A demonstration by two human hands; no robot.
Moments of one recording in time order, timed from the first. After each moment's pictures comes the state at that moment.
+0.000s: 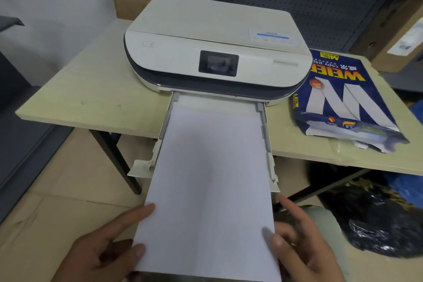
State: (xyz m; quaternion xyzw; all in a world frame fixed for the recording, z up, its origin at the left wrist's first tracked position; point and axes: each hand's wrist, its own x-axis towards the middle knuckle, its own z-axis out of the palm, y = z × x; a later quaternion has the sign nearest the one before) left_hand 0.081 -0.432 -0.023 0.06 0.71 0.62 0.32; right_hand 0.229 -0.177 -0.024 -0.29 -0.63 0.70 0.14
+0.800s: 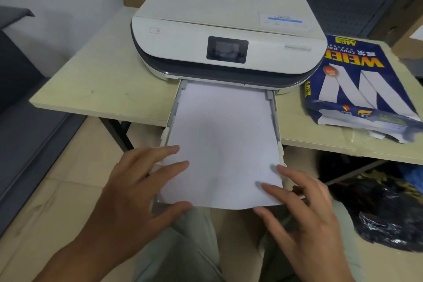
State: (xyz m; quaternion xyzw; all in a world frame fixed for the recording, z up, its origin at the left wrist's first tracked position) left_hand 0.038 -0.397 -0.028 0.42 0.87 0.25 -0.04; right_hand 0.207 -0.151 -0.048 -0.12 -0.93 0.22 0.28
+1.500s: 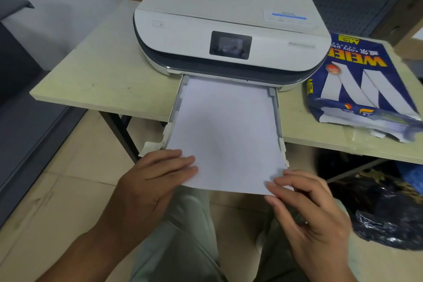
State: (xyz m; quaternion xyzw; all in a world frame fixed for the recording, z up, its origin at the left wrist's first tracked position) left_hand 0.036 -0.389 -0.048 0.48 0.82 0.31 -0.09; right_hand 0.204 -0.154 -0.048 -0.10 -0.88 0.27 0.37
